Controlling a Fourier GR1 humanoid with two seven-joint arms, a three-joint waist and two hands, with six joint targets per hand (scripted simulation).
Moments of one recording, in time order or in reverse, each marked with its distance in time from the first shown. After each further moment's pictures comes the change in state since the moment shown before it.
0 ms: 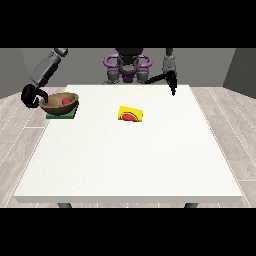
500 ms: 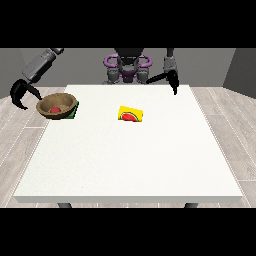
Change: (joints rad) left arm 0.003 0.021 0.024 -0.083 0.014 -0.010 0.043; right arm -0.022 -0.108 0.013 0.008 0.046 -0.082 0.018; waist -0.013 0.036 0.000
